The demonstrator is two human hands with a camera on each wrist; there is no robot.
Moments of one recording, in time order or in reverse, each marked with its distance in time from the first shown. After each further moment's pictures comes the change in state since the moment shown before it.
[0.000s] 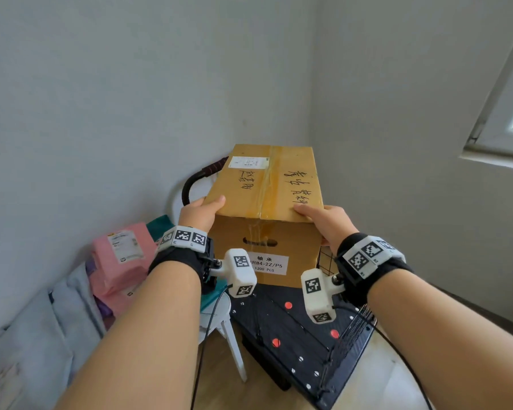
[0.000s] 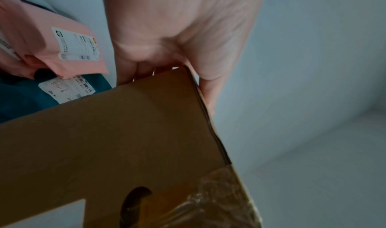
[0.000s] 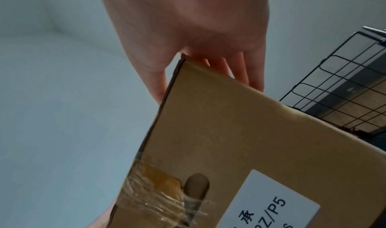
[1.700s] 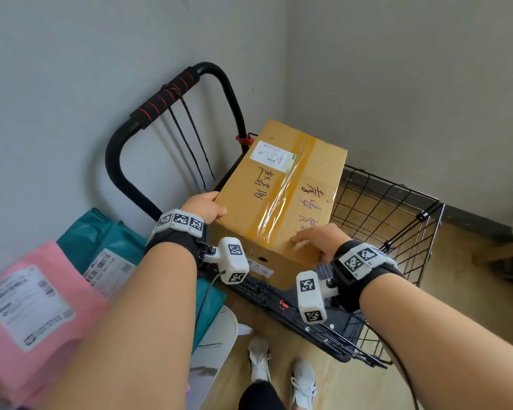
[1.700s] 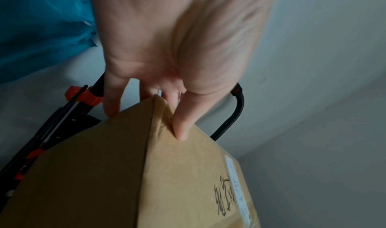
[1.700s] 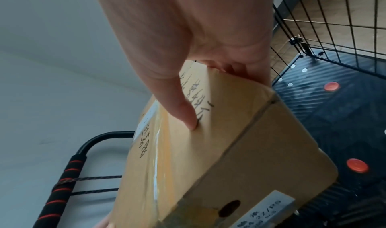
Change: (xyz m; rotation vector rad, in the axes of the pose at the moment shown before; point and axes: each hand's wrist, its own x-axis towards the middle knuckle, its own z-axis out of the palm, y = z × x) left_hand 0.286 -0.123 0.123 0.610 -0.634 -0.148; right_hand 0.225 0.140 0.097 -0.027 0.065 0.718
